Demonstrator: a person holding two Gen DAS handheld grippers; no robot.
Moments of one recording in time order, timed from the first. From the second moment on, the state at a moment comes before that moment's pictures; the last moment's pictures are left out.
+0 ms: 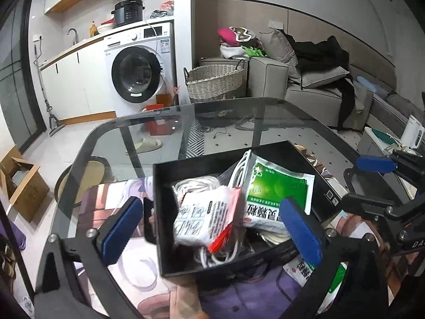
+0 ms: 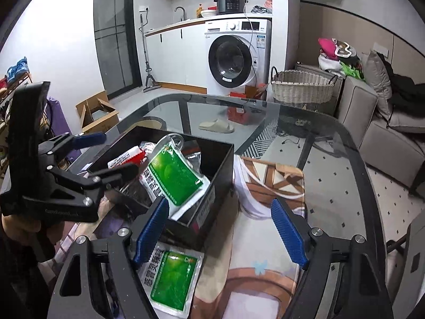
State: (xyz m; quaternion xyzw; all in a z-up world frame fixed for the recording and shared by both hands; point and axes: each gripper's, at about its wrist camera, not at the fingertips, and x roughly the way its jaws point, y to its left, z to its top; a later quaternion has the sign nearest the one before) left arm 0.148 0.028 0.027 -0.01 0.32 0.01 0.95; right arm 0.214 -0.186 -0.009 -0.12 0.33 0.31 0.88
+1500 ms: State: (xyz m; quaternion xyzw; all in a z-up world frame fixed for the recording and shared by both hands) left arm 0.034 0.026 -0.004 -0.04 0.36 0.01 0.93; right arm 0.152 -0.213 -0.064 -0.11 0.42 0.33 0.84
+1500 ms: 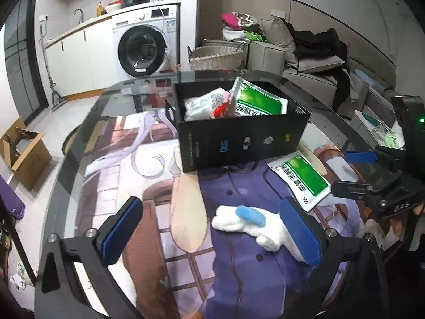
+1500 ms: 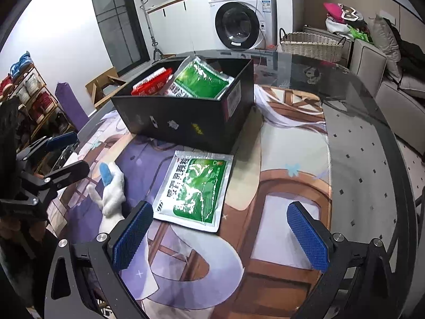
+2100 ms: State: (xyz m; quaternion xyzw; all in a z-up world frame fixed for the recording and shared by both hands) left arm 0.037 0.017 -0.017 -0.03 0.39 -0.03 0.92; right arm 0.163 -0.168 -0.086 -0.13 0.44 0.32 0.83
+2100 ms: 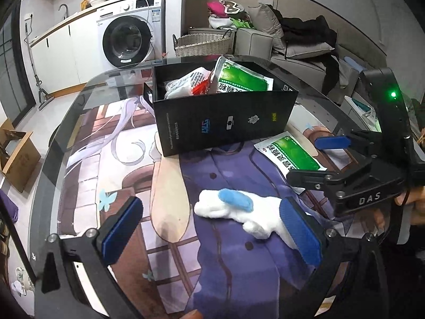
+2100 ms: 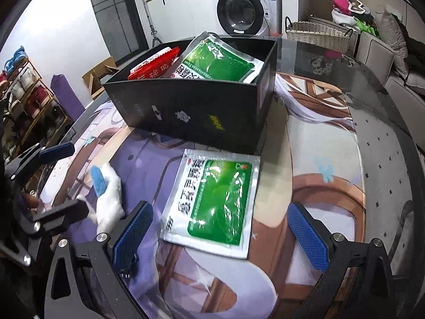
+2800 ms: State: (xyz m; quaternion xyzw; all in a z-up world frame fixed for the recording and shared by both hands) left arm 0.039 0.015 -0.020 -0.06 0.41 -0.06 0.91; right arm 0.178 -0.174 -0.091 -0.18 0.42 0.31 0.83
